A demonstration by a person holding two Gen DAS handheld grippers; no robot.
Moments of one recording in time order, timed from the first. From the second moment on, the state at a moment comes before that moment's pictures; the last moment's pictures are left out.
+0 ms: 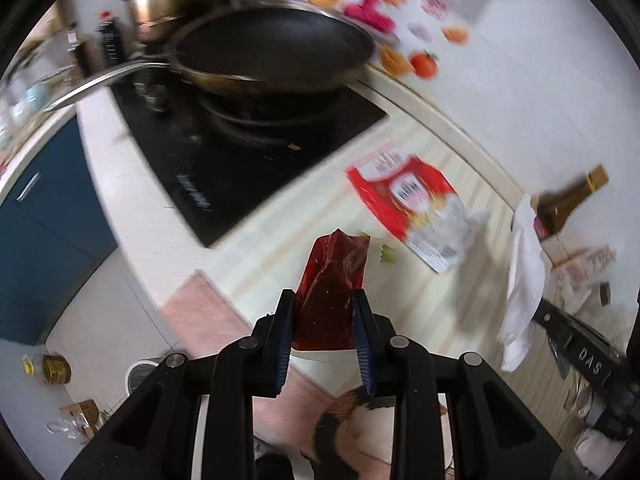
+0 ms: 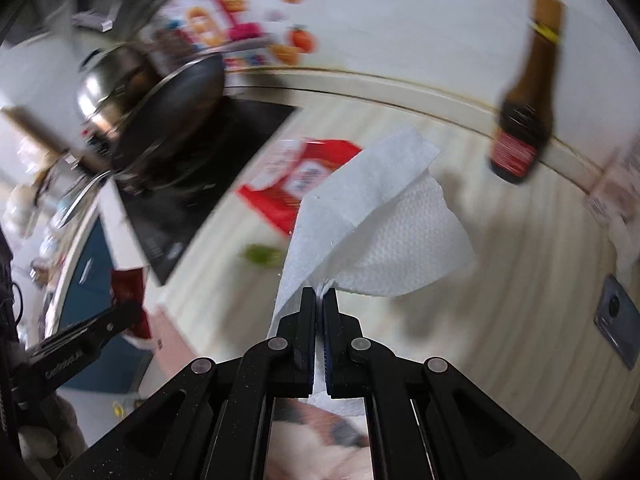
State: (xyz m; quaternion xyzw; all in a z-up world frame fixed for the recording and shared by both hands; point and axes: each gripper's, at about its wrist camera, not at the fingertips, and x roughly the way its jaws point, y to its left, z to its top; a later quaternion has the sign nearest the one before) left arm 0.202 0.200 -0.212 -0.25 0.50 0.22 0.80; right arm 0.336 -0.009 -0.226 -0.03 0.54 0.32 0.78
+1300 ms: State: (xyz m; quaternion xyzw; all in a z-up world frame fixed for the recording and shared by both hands) left arm -0.344 0.399 -0.821 -0.64 0.47 0.43 0.44; right arm -0.194 0.356 -0.851 -0.33 0.70 0.51 0.37
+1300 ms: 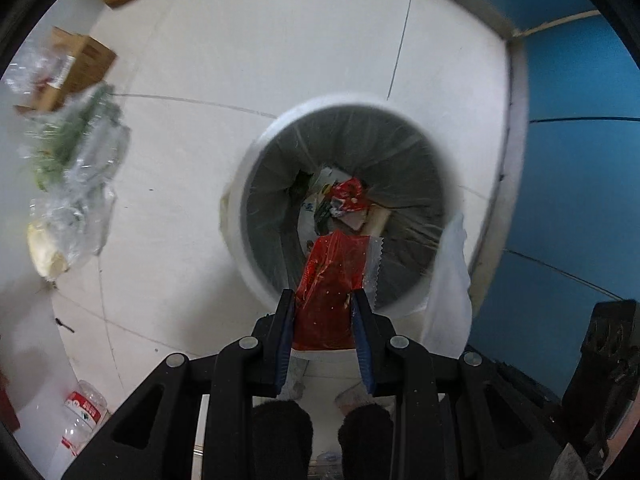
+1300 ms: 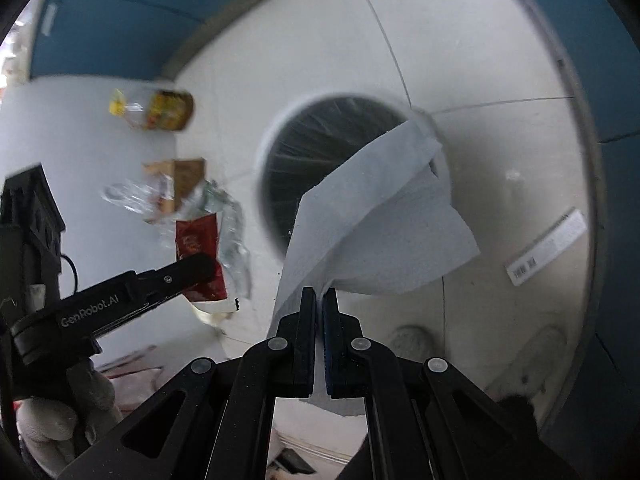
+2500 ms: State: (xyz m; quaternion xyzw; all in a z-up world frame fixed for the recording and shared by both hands) left arm -0.381 0.306 -0.569 -0.48 0.46 0.56 0.48; right arm -0.200 0.309 -0.618 -0.46 0.49 0.52 0.52
